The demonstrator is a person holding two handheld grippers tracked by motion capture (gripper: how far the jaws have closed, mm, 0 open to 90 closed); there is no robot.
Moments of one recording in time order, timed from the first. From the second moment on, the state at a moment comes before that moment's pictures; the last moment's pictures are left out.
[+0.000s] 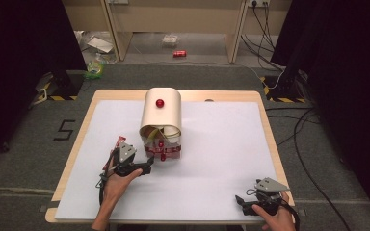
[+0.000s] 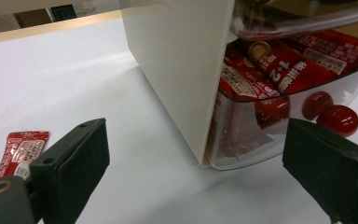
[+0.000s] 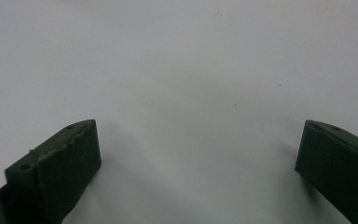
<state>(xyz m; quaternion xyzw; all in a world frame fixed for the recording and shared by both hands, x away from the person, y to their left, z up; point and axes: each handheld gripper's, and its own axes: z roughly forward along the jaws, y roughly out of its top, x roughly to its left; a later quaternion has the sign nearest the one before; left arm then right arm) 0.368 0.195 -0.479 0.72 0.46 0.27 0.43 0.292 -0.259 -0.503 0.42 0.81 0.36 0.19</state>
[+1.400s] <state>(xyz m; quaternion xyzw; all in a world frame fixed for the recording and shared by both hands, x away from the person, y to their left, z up) 0.351 0.195 -0.473 0.73 0.45 0.27 0.43 0.292 -0.259 -0.503 0.42 0.81 0.36 0.19</state>
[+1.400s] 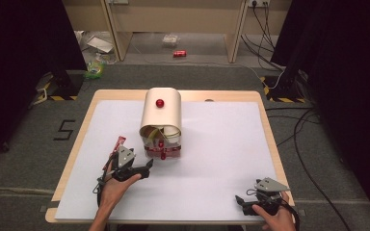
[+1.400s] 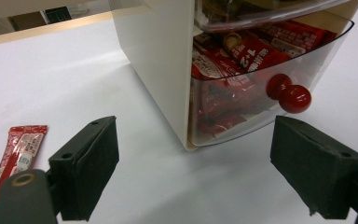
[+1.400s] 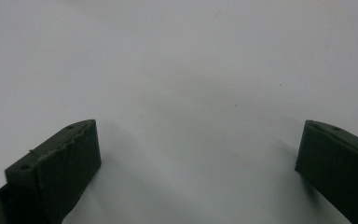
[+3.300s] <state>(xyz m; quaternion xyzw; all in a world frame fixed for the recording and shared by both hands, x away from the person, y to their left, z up) 0.273 0.211 -0.487 0.75 0.43 0.24 0.44 0.292 -0.259 -0.504 0.42 0.81 0.36 0.19</state>
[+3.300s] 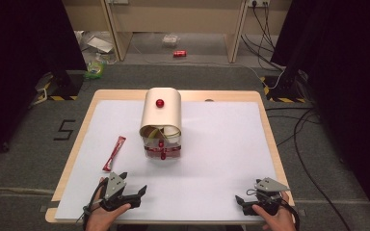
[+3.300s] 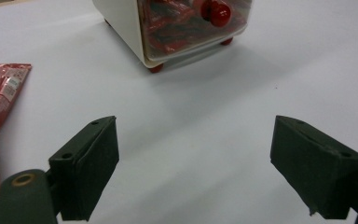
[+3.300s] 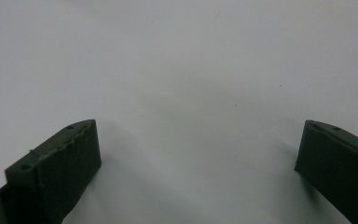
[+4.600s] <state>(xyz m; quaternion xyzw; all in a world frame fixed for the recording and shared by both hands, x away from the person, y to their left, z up) 0.225 0.221 -0.506 0.77 0.42 0.27 0.41 0.292 -0.259 -0.504 0.42 0.81 0.36 0.19</state>
